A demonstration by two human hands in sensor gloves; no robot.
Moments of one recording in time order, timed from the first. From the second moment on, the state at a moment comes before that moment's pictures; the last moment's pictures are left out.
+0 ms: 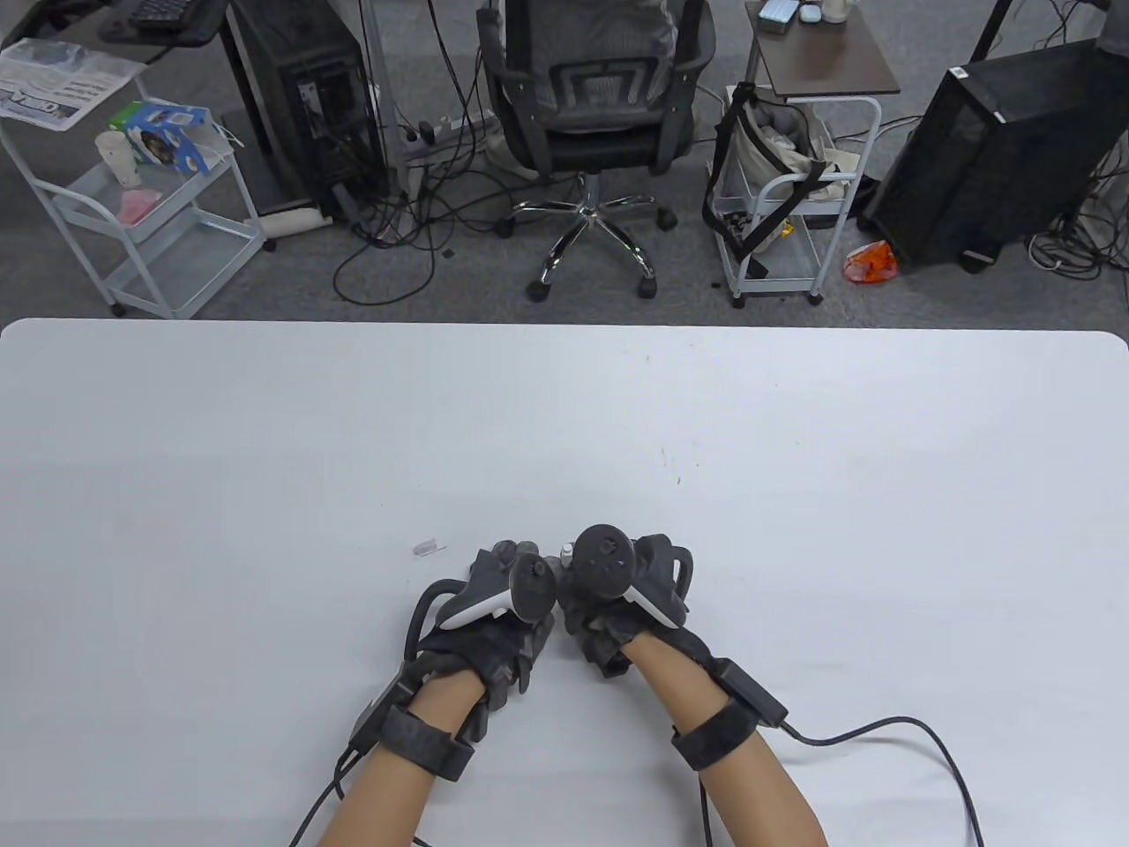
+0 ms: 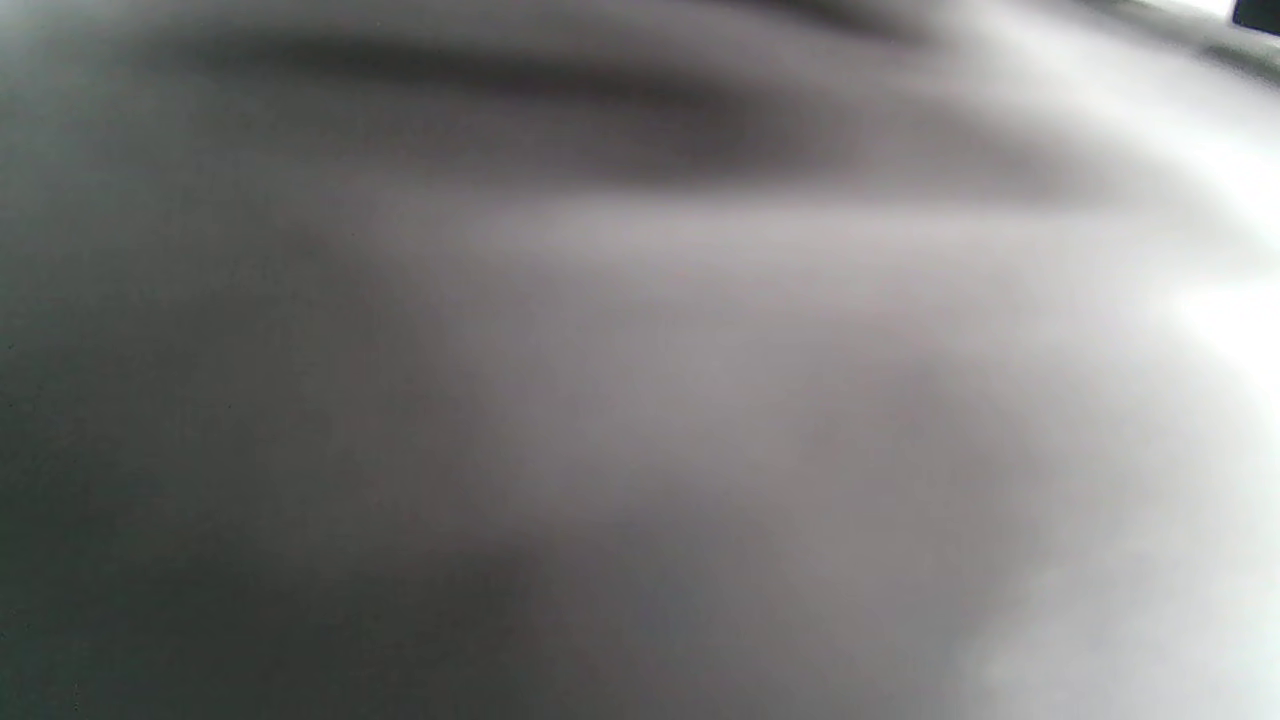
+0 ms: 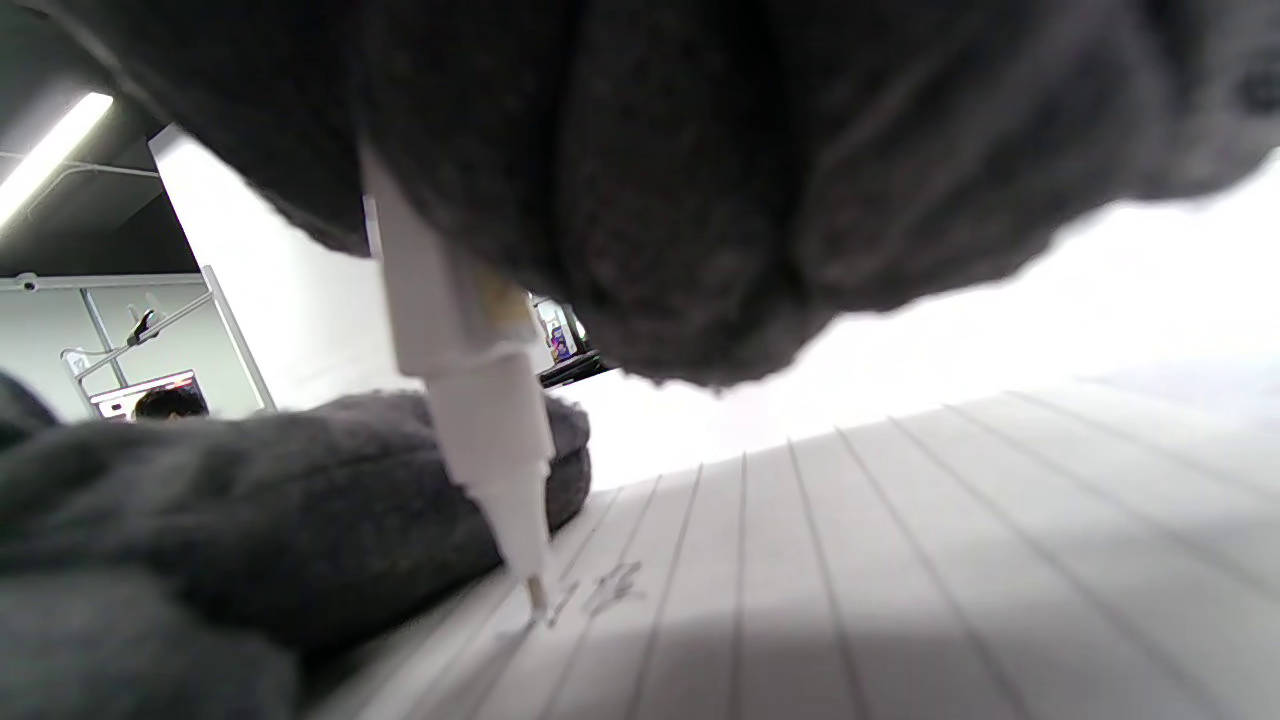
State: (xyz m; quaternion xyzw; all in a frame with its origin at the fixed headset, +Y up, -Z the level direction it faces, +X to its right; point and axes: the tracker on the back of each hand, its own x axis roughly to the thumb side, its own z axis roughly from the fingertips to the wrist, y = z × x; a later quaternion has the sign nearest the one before) left_hand -0.097 -0.795 -0.339 -0.29 -0.15 0.05 0.94; right_hand 0.046 -0.746 -0.363 0.13 -0.09 0.97 0.20
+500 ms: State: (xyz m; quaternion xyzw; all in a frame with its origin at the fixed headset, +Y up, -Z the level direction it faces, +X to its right) left_hand -0.097 -0.795 -0.339 -0.29 -0.15 0.05 0.94; right_hand 0.045 -0.744 -0.361 0.14 -0.10 0.97 0.19
